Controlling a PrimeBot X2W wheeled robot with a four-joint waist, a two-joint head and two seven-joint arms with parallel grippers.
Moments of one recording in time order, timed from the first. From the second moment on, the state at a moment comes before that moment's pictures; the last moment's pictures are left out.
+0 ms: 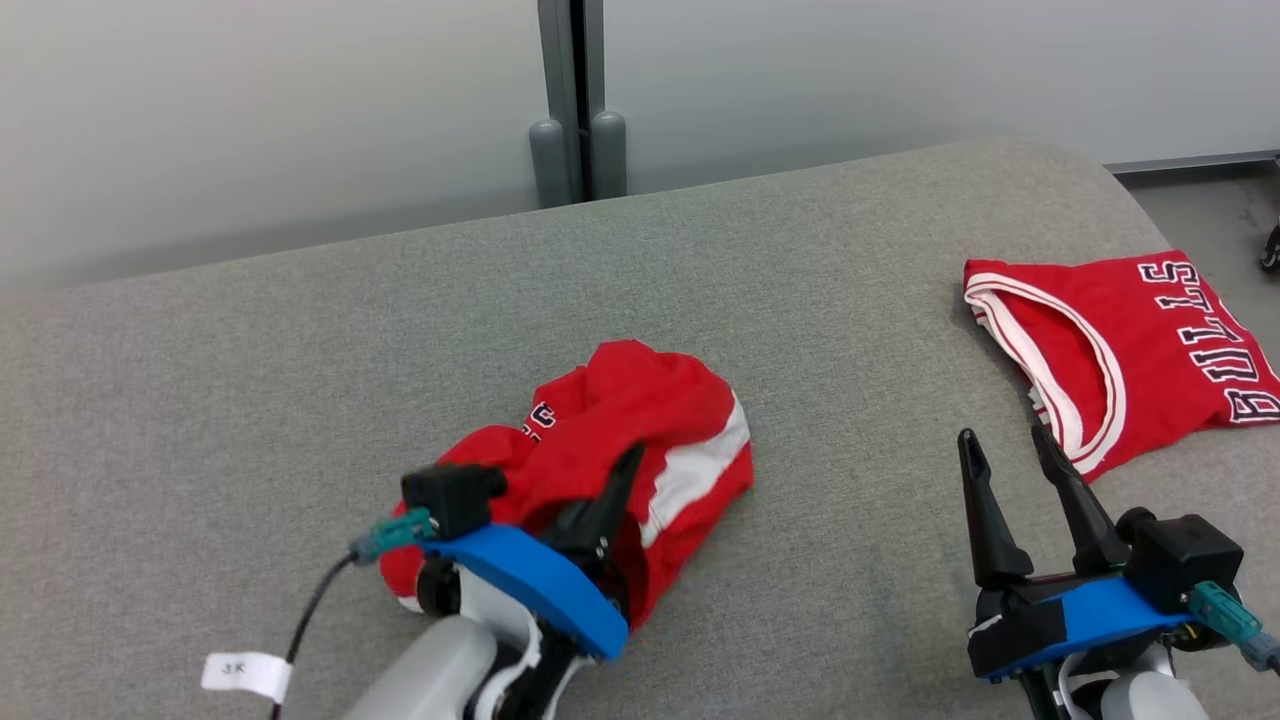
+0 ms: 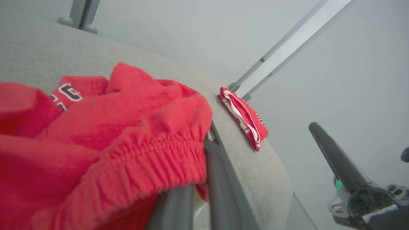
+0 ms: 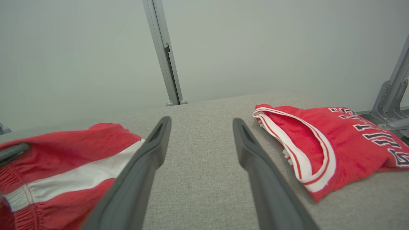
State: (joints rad) left arm -0.33 0.14 -0.71 0.40 -1.01 -0.13 -0.12; right arm -0.09 -0.05 0.00 0.16 0.20 0.13 -0.17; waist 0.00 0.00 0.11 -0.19
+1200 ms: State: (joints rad) left arm -0.82 0.62 -1.03 0.08 -1.35 -0.13 0.43; right arm -0.18 -0.05 0.08 0.25 0.26 0.13 -0.24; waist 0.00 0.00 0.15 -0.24
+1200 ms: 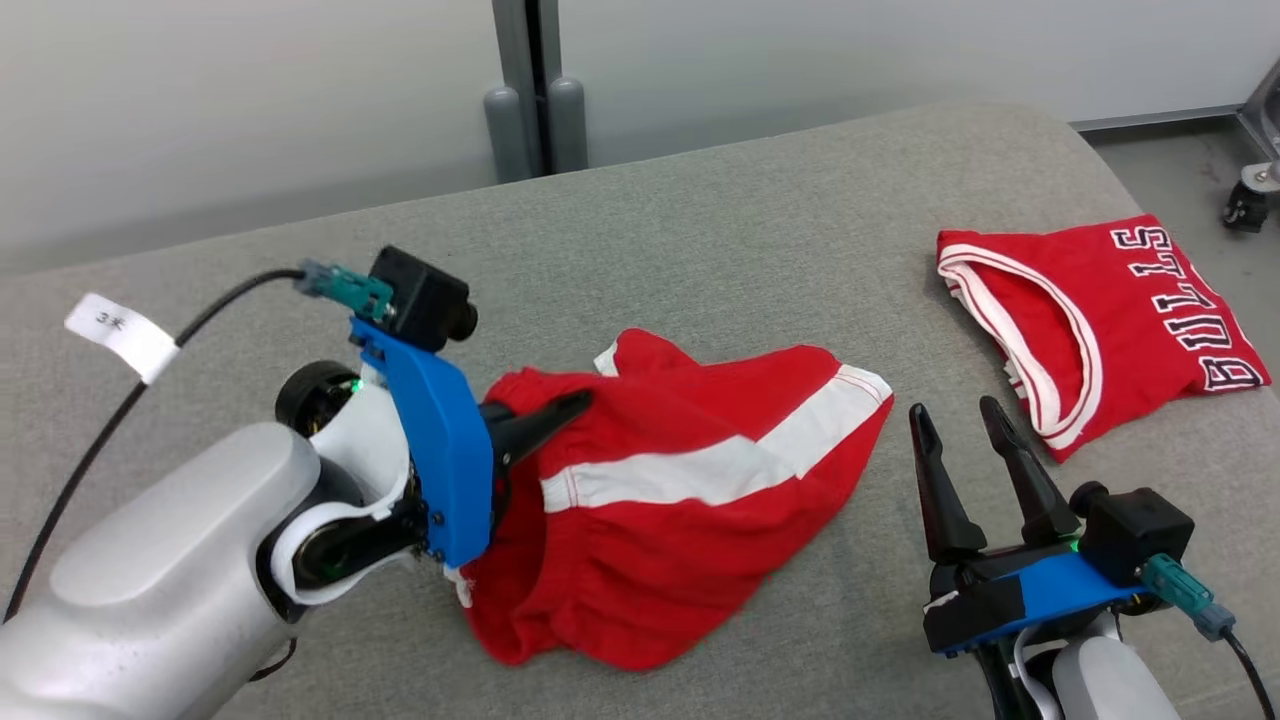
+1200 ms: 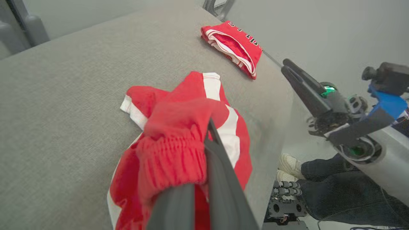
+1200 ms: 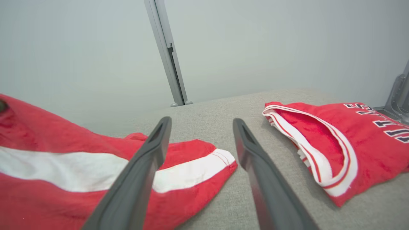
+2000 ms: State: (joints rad) left arm -0.80 0.52 -1.18 0.58 -1.00 -0.12 -0.01; right arm -0.18 -0.05 0.08 0.25 0.24 0.13 -0.23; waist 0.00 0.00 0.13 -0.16
